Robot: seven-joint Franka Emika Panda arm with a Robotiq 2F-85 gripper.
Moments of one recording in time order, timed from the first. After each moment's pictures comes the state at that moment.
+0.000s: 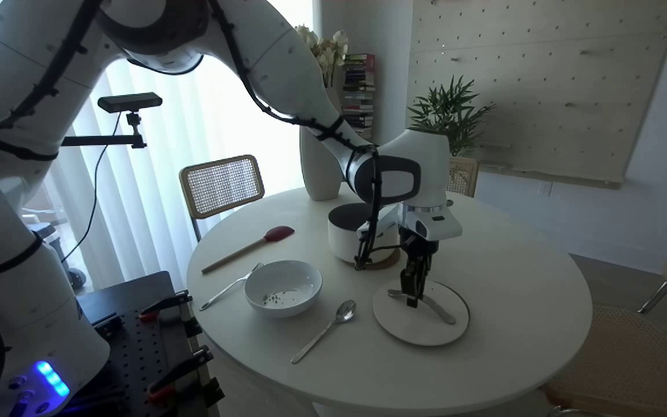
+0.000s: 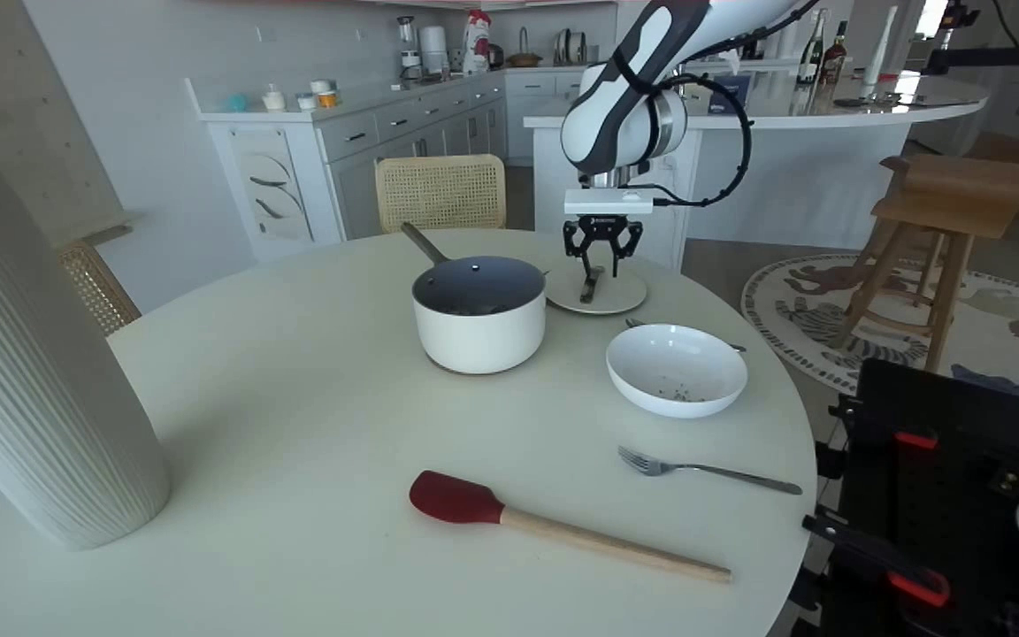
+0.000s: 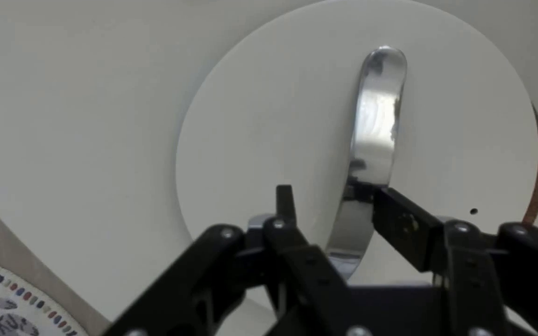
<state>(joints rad) -0.12 0.68 -0.27 -1.77 0.16 2.45 0.67</state>
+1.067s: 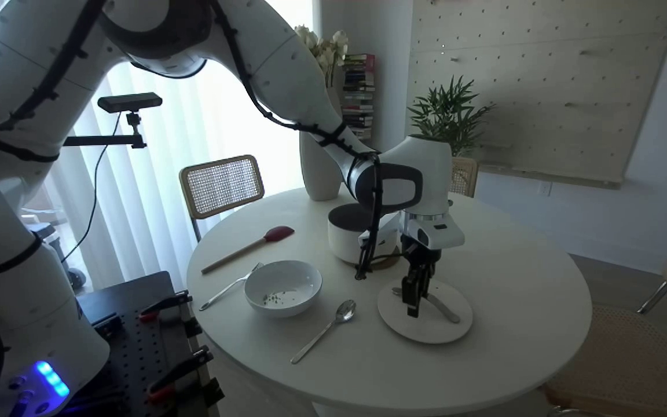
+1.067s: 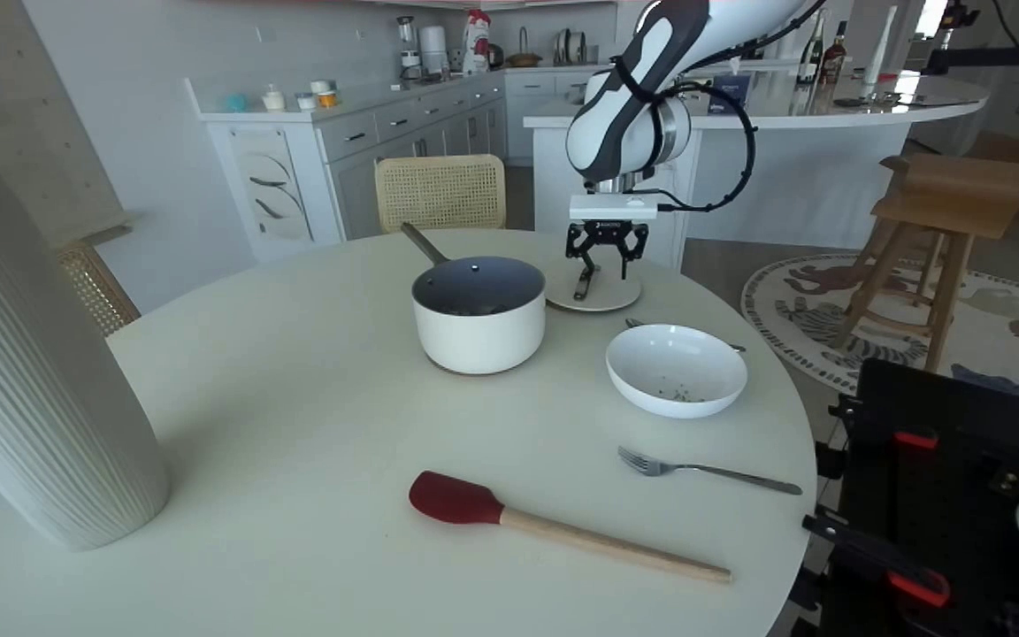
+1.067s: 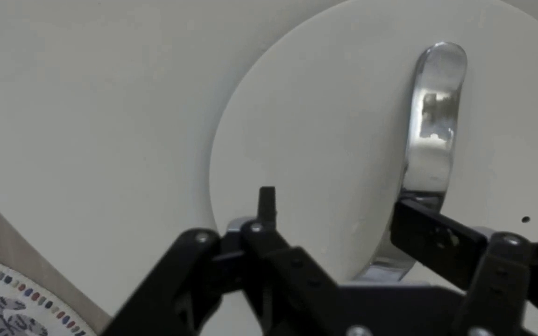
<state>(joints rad) -0.14 0.70 -0.28 -1.77 0.16 2.47 0.67</state>
